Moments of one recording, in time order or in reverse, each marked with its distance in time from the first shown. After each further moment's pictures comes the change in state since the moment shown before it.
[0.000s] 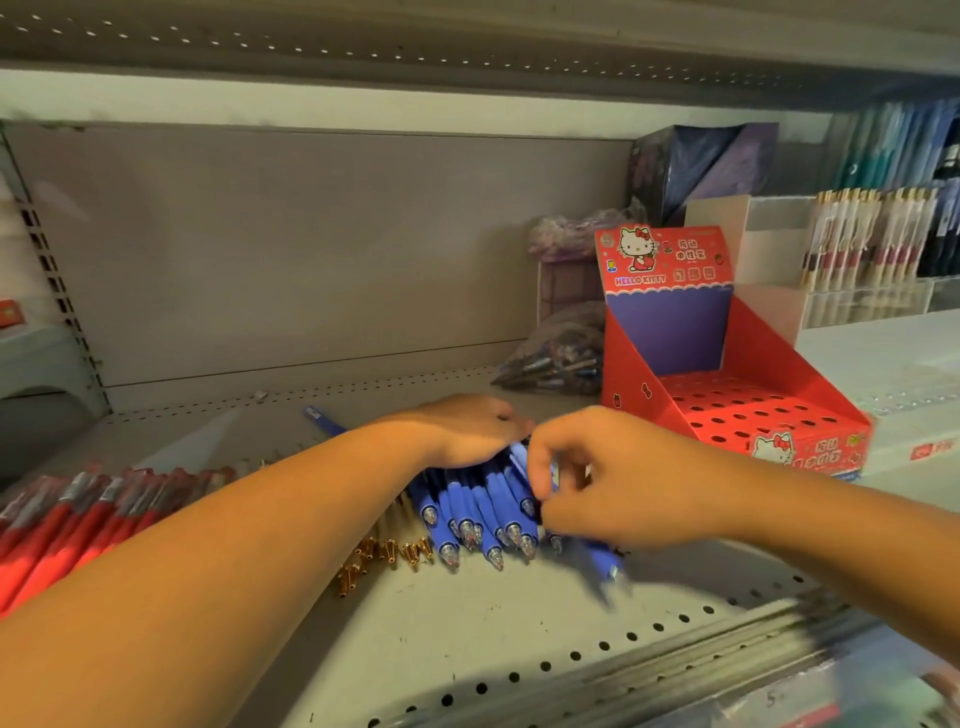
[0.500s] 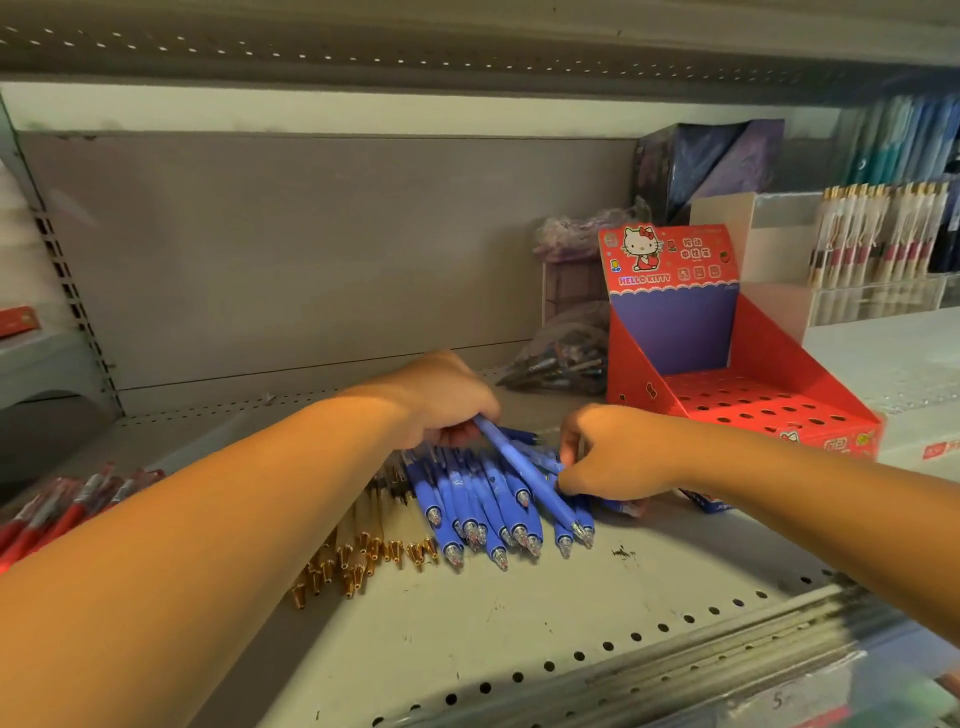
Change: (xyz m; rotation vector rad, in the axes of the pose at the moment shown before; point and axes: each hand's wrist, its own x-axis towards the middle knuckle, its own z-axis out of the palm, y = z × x) left_hand -0.012 -0.003 -0.025 -0.541 0.159 -0.228; right_hand 0.043 0.034 -0.004 -0.154 -0.074 0.313
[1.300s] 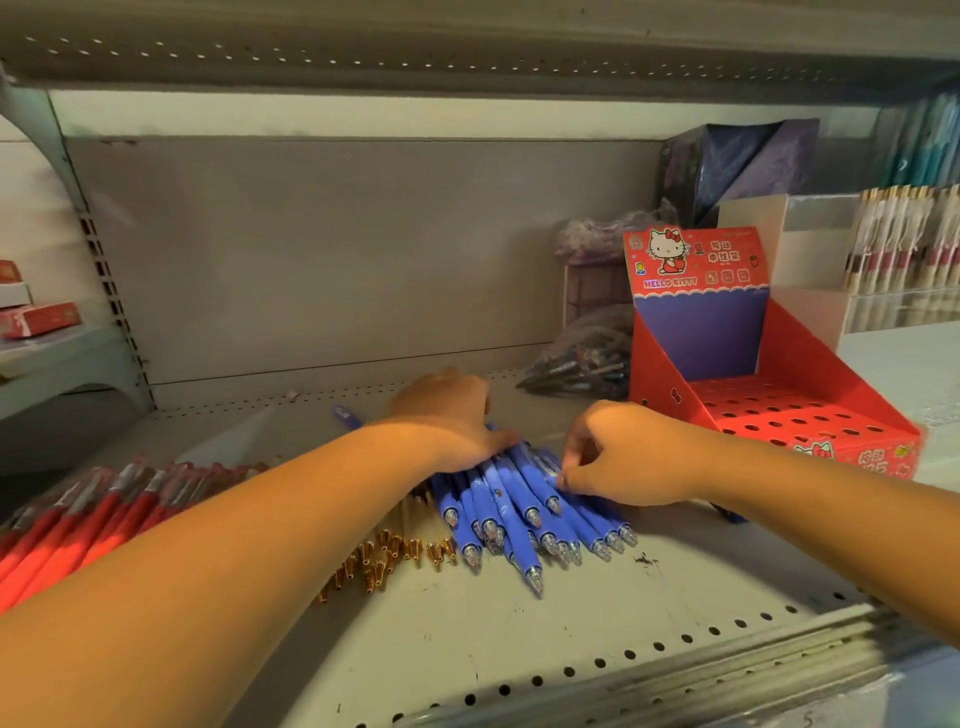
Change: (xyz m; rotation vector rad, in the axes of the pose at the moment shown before) left_hand -0.002 -0.021 0.004 0.838 0.215 0.168; right_hand 0.005 -0.002 0.004 -0.095 0.094 -0.171
